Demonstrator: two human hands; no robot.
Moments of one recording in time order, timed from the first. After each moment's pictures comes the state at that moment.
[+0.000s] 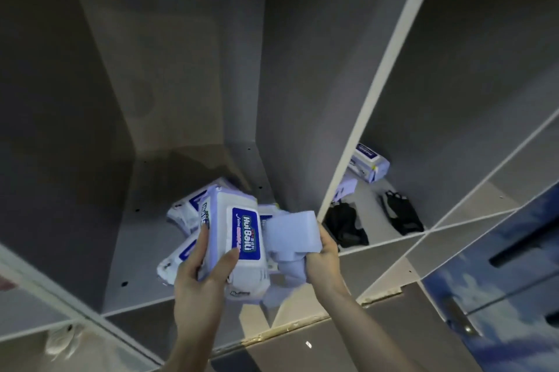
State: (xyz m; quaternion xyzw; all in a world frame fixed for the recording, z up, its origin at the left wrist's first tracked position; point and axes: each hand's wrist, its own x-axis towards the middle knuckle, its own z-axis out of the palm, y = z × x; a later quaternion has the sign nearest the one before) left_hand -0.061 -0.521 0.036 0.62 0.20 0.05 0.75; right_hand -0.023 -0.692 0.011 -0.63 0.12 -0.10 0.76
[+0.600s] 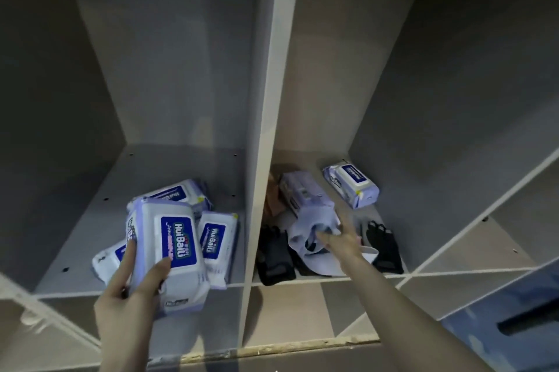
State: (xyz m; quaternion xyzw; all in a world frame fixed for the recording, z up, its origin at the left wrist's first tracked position) left_hand -0.070 -0.613 0.046 0.57 0.34 0.20 0.72; right_hand 0.100 -0.902 -0.031 -0.77 0.19 0.05 0.61
